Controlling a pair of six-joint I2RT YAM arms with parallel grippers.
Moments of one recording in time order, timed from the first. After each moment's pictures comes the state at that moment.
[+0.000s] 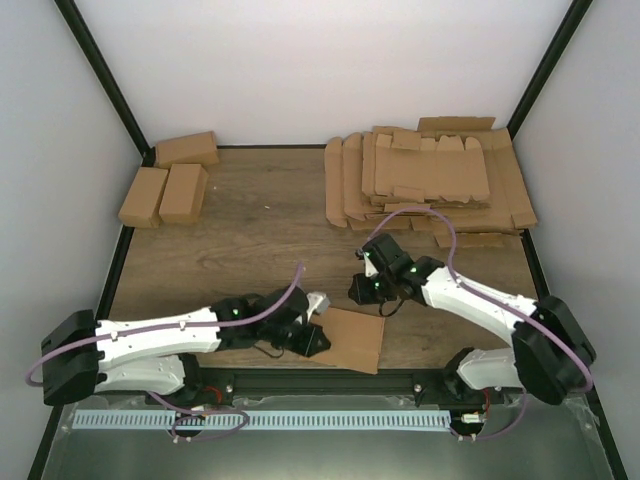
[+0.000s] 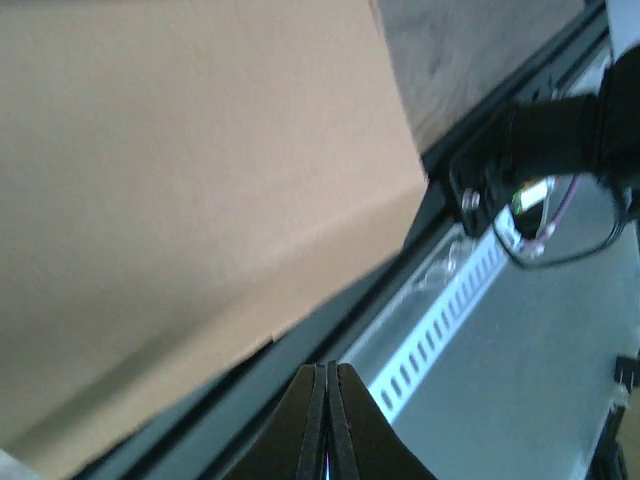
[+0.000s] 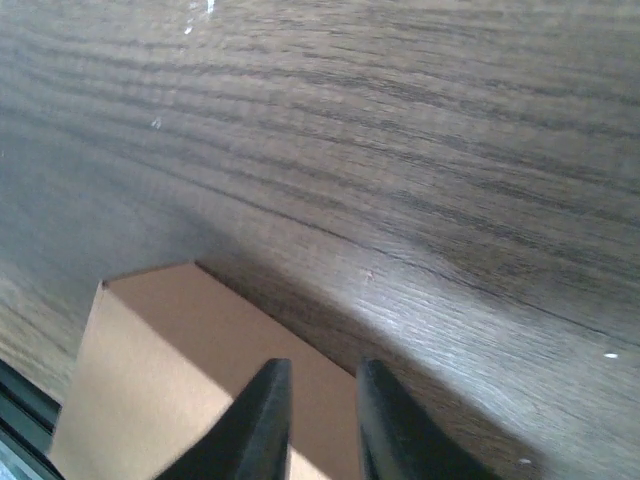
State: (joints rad) left arm -1.16 1.16 0.67 -0.33 0.27 -0.83; right arm 0.72 1.26 0.74 -0.51 -0.21 0.56
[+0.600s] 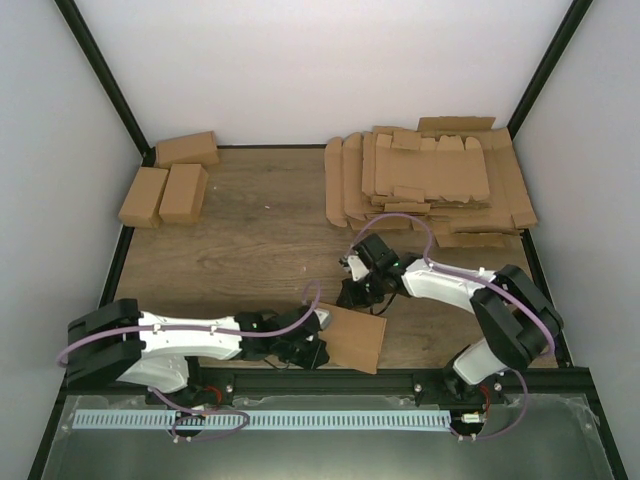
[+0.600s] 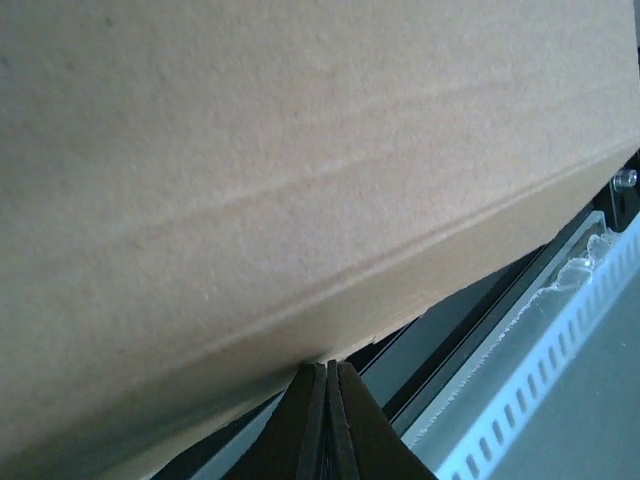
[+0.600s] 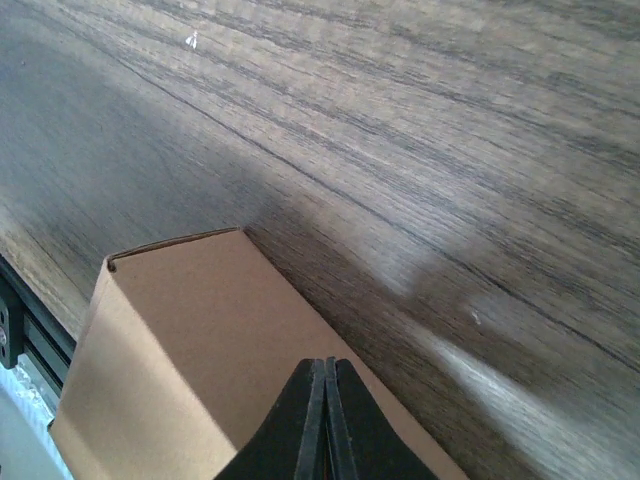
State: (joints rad) left arm -1.28 1.33 0.55 -0.15 0.20 -0.91; right arm 0.69 1.50 0.75 -0.37 -0.46 0.45
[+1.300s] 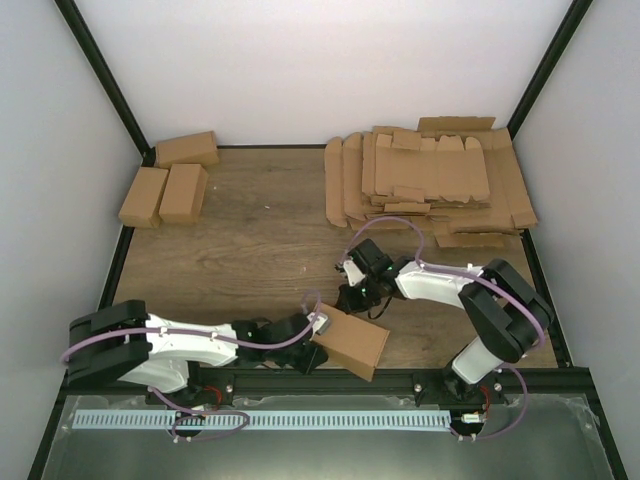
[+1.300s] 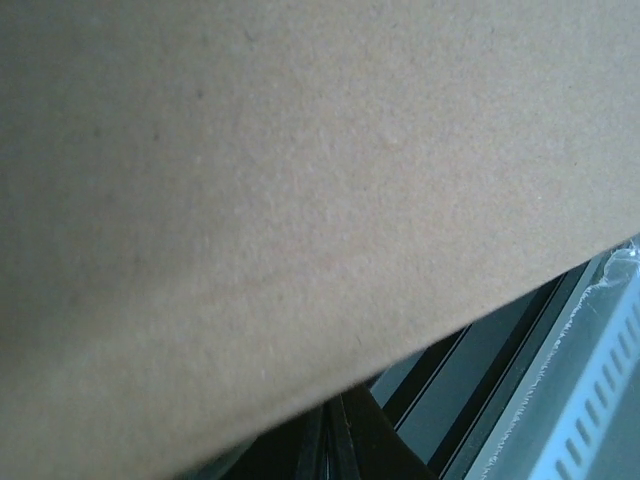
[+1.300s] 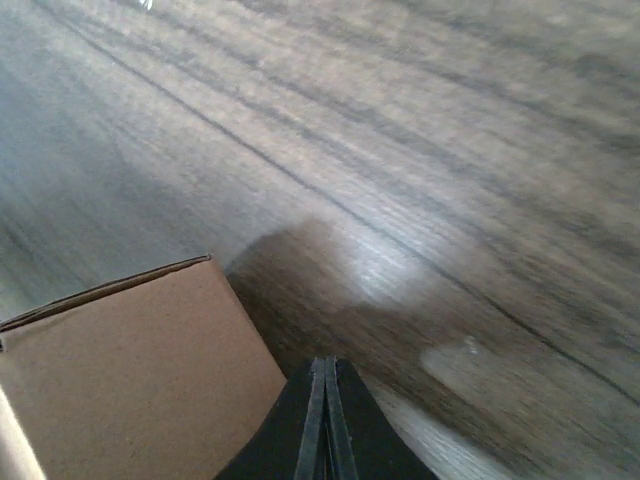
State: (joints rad) left arm -1.29 1.35 0.43 0.07 0.12 -0.79; right arm 0.73 1.58 0.73 -0.30 -0.46 0.40
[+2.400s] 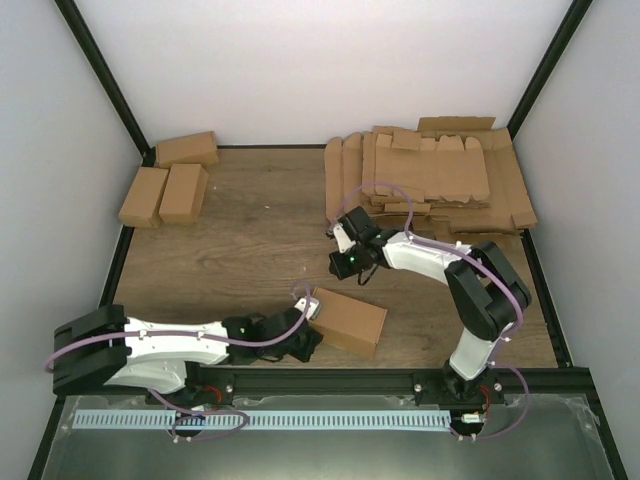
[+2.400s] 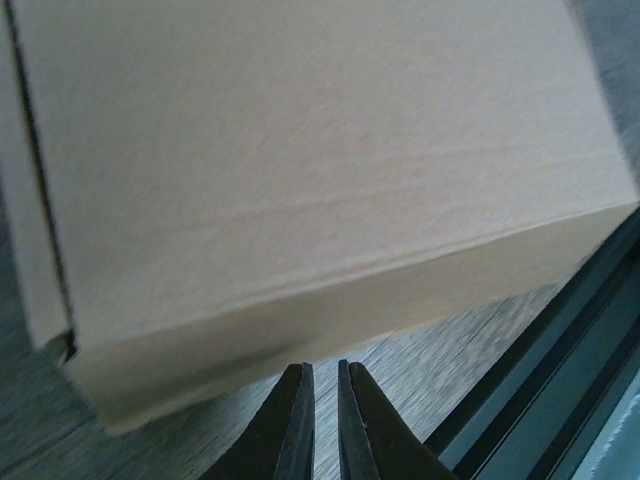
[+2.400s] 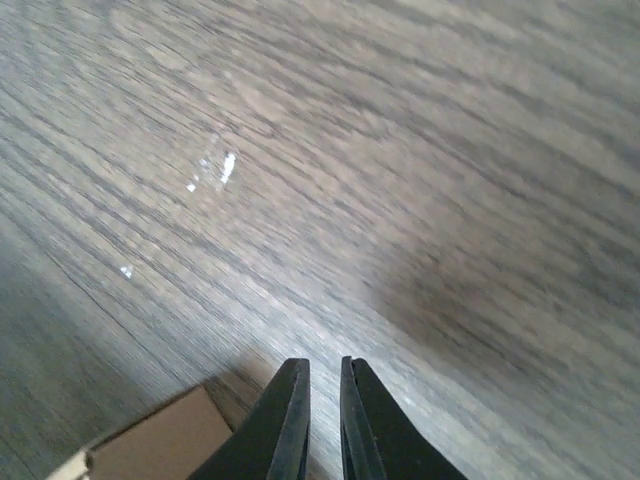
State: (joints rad) left arm -1.27 1.25 0.44 0.02 -0.10 -0.75; right arm 0.66 1.72 1.02 -0.40 -0.26 0.24
